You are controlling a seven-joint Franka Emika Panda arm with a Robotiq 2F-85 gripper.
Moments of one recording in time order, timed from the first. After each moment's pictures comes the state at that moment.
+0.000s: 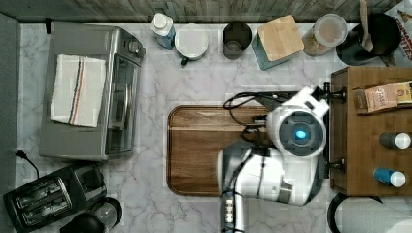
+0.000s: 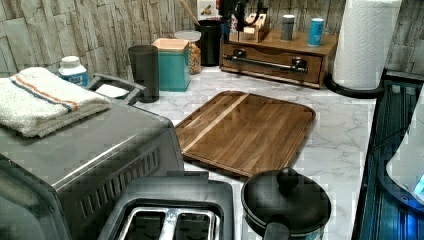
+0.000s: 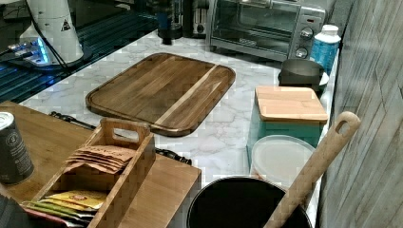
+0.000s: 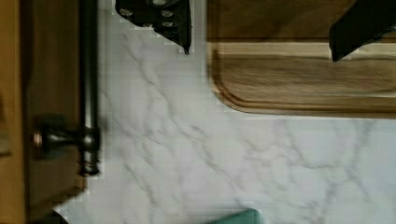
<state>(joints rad) -0.18 -0.06 -0.09 -2.24 -0.15 0.73 -0.96</state>
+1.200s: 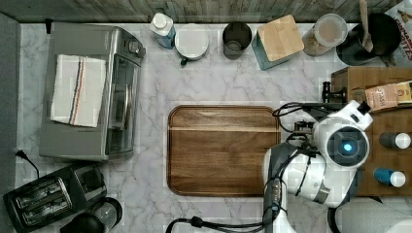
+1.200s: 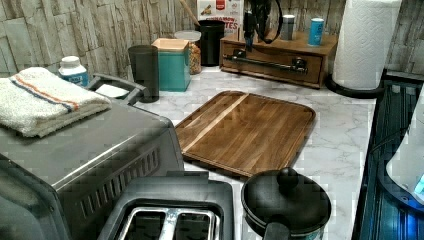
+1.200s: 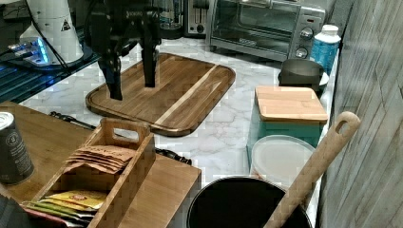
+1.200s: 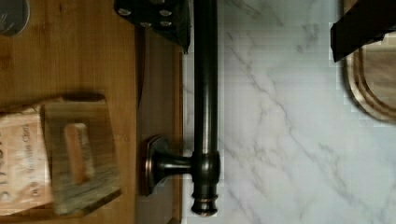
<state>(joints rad) -0.27 0.10 -0.20 -2.26 -0.29 0.97 -1.04</state>
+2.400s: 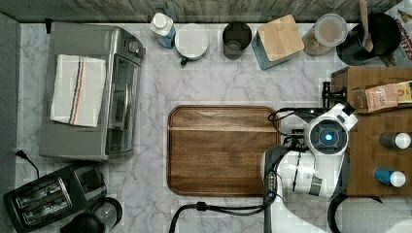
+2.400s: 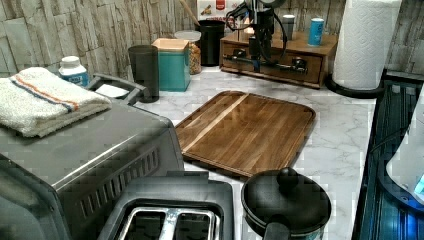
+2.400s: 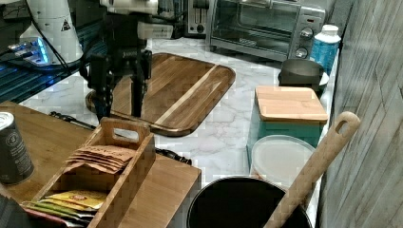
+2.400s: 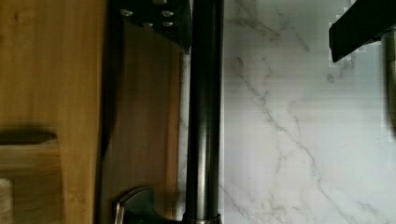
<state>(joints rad) -0.28 0.22 -0.21 -2.27 -0.39 1.02 -0.93</state>
